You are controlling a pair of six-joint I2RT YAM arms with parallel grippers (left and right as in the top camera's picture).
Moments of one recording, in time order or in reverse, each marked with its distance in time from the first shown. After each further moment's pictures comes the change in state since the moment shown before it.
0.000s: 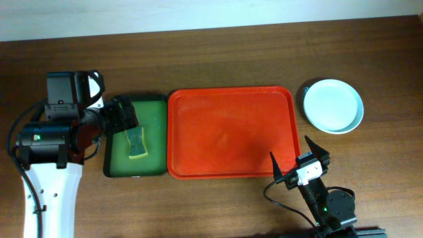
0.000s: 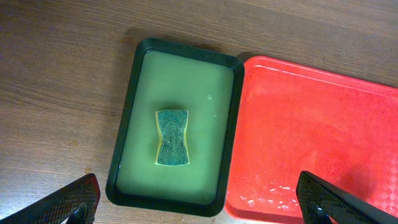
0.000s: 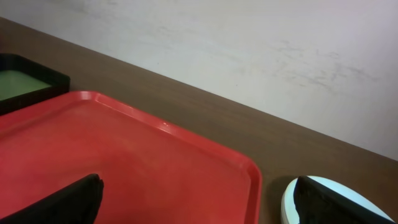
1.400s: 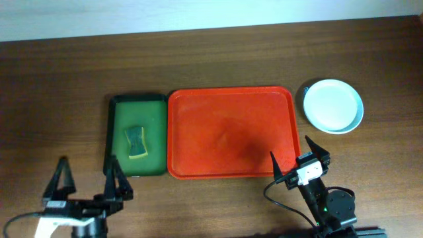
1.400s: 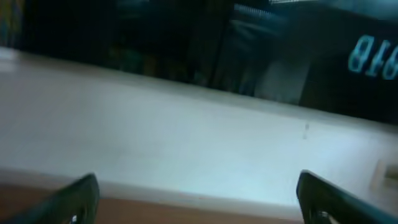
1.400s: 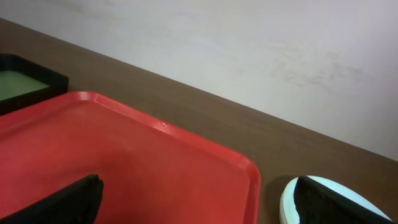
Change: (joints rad) left arm -0.001 -1.291 -1.011 1.062 -0.030 0.000; right arm 0.000 -0.003 0.000 0.000 0.004 0.000
